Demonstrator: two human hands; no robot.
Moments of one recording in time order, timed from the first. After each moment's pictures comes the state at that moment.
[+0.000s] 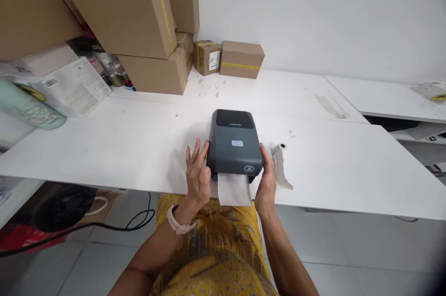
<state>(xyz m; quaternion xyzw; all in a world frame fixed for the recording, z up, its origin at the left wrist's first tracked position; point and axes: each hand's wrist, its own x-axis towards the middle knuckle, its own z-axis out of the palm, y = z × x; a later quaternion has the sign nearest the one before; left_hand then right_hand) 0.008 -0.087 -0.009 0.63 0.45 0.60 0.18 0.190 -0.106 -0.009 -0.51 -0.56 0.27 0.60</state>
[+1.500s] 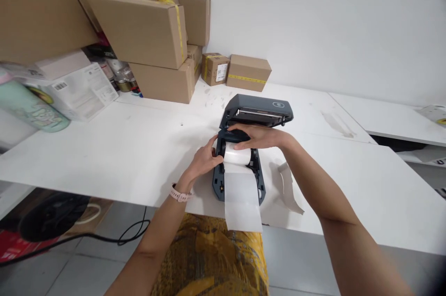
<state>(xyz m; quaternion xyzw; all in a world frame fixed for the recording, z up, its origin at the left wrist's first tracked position) -0.024 0.020 0.011 0.67 0.55 0.30 0.41 0.203 0.095 0.111 -0.38 -0.88 0.29 -0.02</state>
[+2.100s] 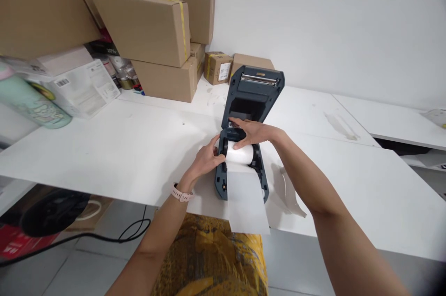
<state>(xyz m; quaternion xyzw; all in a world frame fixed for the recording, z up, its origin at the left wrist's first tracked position) -0.025 0.023 0.003 0.66 0.54 0.32 0.42 0.192 0.124 0.097 -0.43 -0.86 0.26 -0.09</state>
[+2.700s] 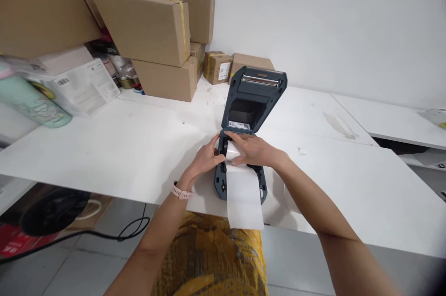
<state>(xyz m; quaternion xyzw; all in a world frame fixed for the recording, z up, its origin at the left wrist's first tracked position) -0.025 0.021 0.007 0.66 0.53 0.32 0.43 0.181 0.055 0.081 -0.43 -0.89 0.15 -0.07</state>
